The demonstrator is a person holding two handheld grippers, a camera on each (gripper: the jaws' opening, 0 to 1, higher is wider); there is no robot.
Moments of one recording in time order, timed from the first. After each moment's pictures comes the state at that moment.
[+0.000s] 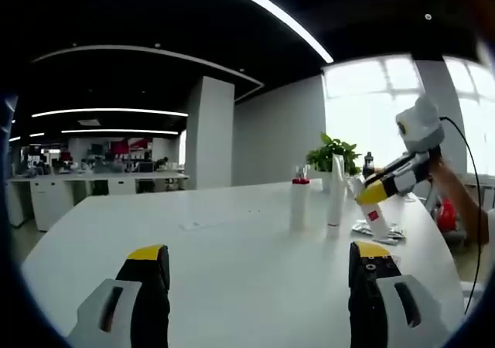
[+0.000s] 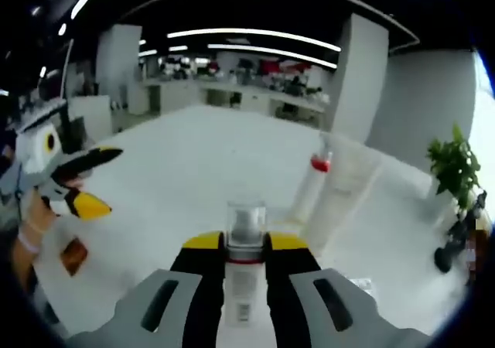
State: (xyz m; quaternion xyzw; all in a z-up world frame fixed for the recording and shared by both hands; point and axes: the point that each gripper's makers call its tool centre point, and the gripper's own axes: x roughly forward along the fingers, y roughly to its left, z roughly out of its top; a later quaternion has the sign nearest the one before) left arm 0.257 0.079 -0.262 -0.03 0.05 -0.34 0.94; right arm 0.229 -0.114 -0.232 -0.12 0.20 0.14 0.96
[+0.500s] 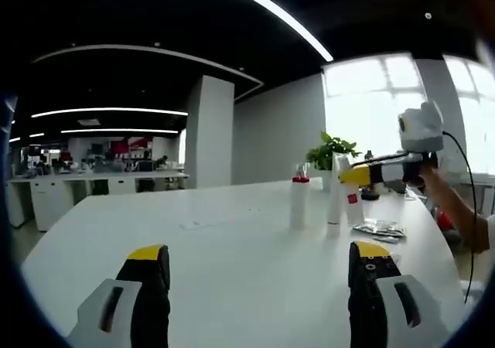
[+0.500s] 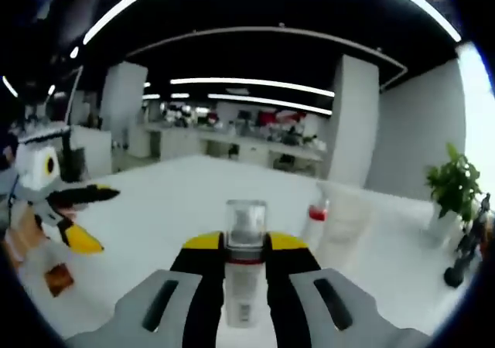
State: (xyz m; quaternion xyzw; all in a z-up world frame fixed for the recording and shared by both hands) left arm 0.258 0.077 -0.264 -0.03 0.05 -0.35 0.94; right arm 0.263 -0.111 -0.197 -0.12 0.03 0.13 0.98
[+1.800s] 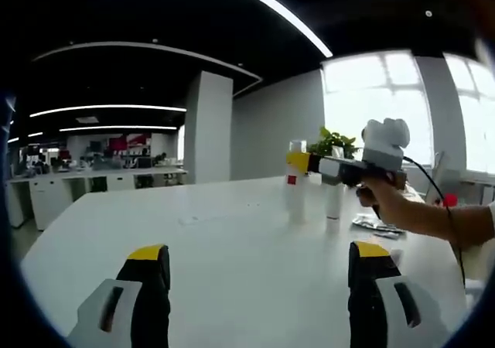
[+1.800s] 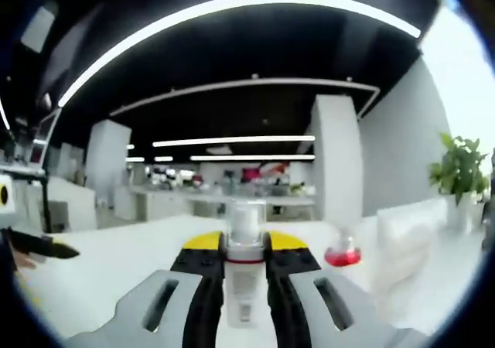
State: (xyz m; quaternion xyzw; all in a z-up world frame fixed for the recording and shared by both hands) left arm 0.258 0.072 -0.272 -0.02 0.07 -0.35 0.93; right arm 0.347 -0.095 -0.190 -0.03 -0.08 0.10 0.99
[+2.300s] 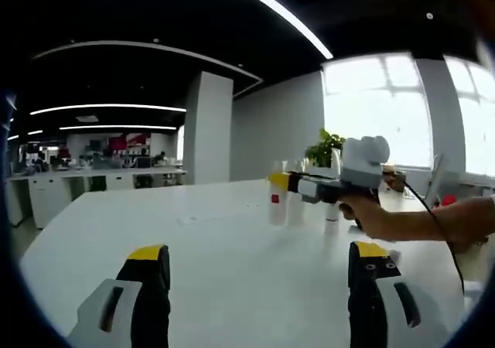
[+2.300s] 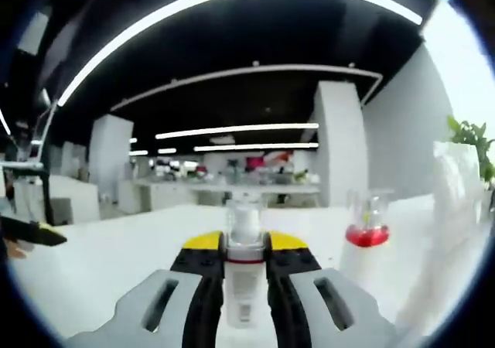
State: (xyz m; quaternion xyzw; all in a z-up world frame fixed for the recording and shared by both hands) left arm 0.256 0.072 -0.270 -0.03 0.06 -0.35 0.93; right arm 0.367 -0.090 -0.220 -0.04 -0.06 0.11 0.99
